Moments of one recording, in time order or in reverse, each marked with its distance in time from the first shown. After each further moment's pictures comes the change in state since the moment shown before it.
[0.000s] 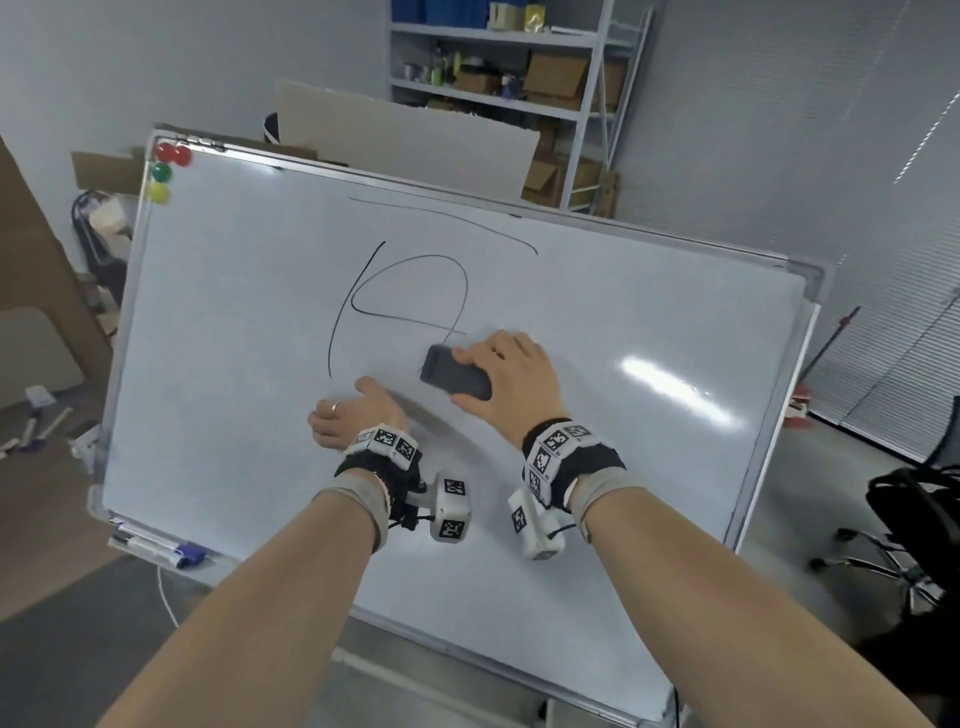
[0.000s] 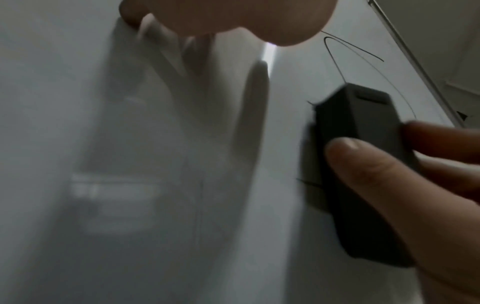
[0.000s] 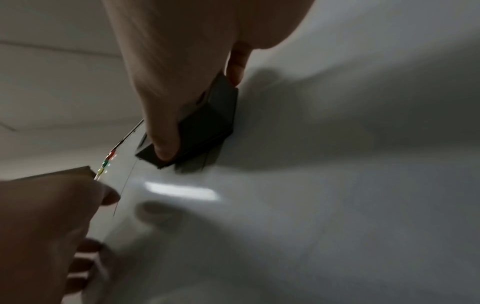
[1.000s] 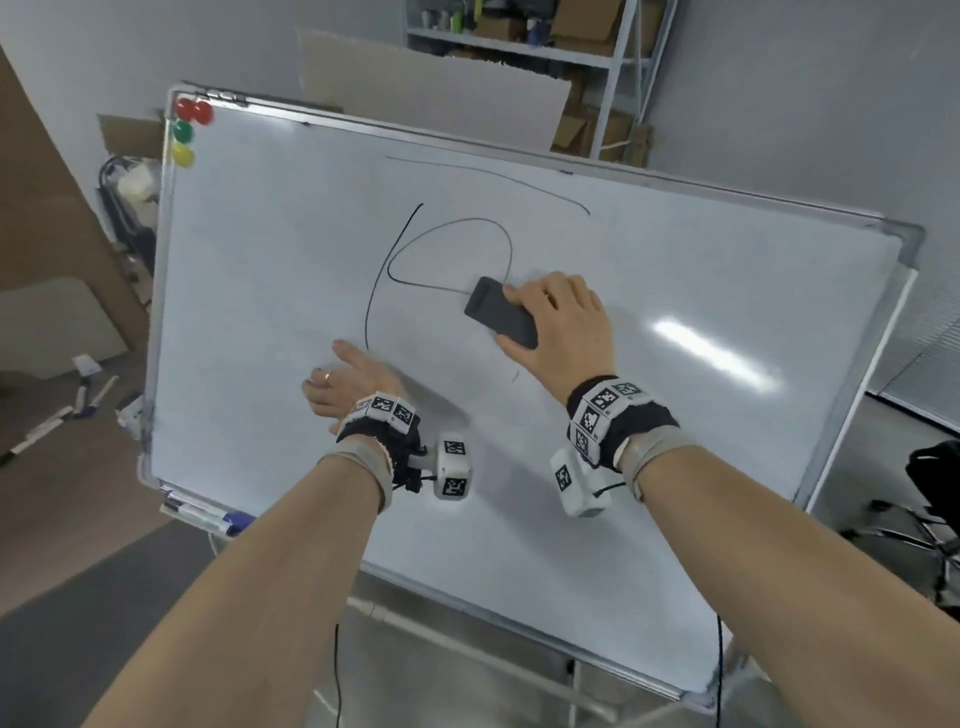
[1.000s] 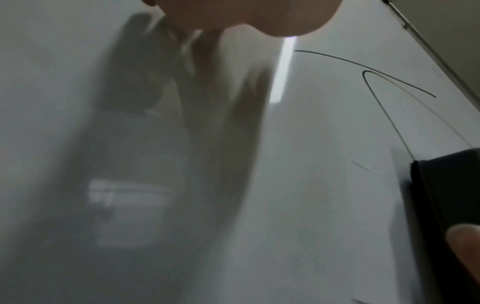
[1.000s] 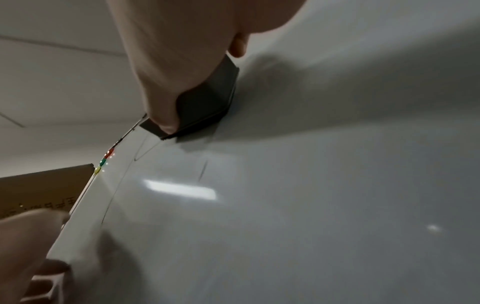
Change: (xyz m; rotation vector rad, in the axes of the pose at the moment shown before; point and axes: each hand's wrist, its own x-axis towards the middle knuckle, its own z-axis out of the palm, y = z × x) left_hand 0.065 -0.002 -0.022 -0.046 0.171 0.003; right_hand 0.024 -0.013 0.001 -0.078 0.186 0.026
